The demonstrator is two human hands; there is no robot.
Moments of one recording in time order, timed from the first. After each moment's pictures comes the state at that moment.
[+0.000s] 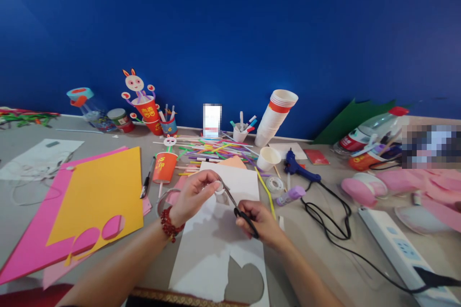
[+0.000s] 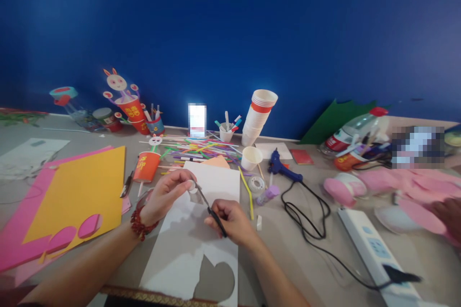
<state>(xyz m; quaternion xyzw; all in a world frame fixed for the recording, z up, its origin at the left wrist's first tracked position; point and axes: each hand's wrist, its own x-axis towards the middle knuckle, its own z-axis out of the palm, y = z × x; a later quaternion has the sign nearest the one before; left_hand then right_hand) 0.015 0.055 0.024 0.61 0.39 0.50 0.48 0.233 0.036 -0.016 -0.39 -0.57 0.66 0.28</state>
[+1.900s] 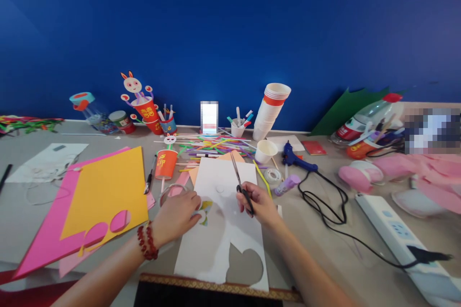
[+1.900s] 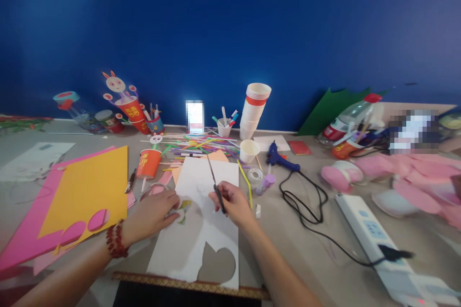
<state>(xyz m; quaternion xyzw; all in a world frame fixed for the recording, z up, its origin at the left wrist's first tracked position) -0.019 0.007 0.028 0.83 0.53 -0.05 0.15 0.227 0.043 -0.015 -0.44 -0.53 0.63 0.37</state>
